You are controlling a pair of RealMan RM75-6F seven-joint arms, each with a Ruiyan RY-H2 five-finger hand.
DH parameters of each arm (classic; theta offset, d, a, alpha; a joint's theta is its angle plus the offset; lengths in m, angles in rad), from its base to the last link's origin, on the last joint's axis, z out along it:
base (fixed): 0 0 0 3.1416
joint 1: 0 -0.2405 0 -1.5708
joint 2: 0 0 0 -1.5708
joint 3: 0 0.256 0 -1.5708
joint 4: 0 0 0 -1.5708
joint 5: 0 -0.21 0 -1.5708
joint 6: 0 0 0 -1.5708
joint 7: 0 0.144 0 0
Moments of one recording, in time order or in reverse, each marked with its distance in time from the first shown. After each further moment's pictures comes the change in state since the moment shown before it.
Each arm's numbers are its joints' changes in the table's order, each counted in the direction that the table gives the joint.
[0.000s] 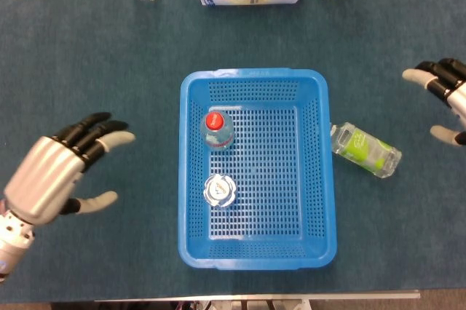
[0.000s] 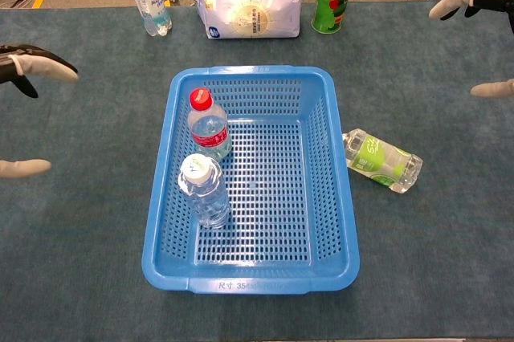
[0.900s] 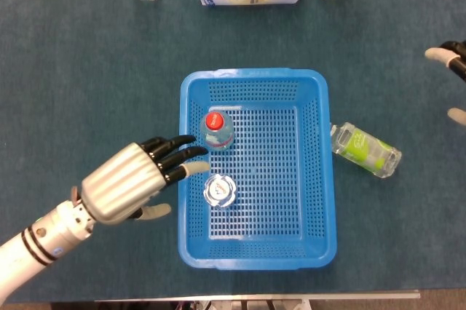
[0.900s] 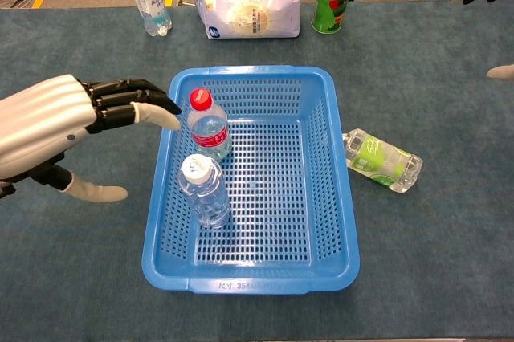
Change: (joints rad) left arm 0.212 0.105 0.000 0.020 -0.107 0.173 0.096; right arm 0.001 0.013 0.030 0.083 -0.073 0.018 0.055
